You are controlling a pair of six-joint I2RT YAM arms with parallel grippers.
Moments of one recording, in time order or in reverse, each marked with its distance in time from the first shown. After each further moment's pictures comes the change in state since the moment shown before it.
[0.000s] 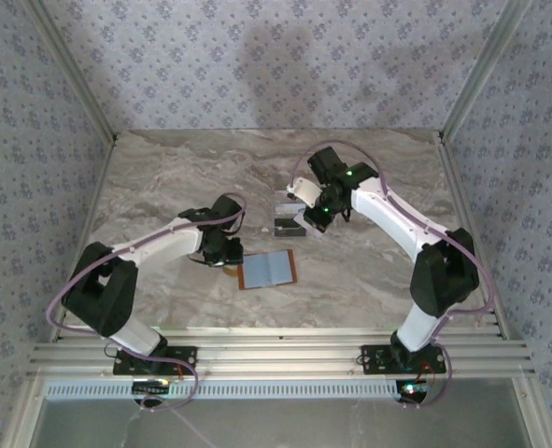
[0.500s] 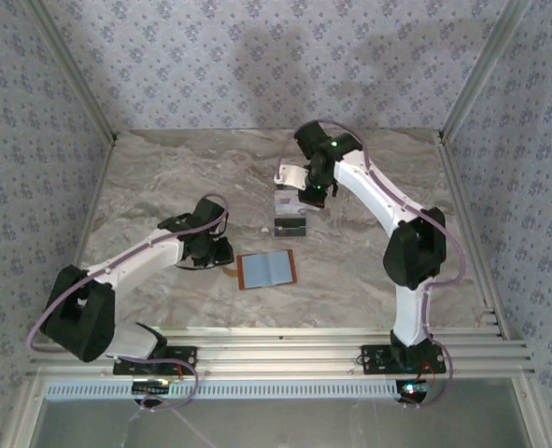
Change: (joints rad) left arm 0.055 -0.165 -0.107 0.034 0.006 -0.037; right arm -0.008 0.272 0.438 -0.203 0.070 -0.378
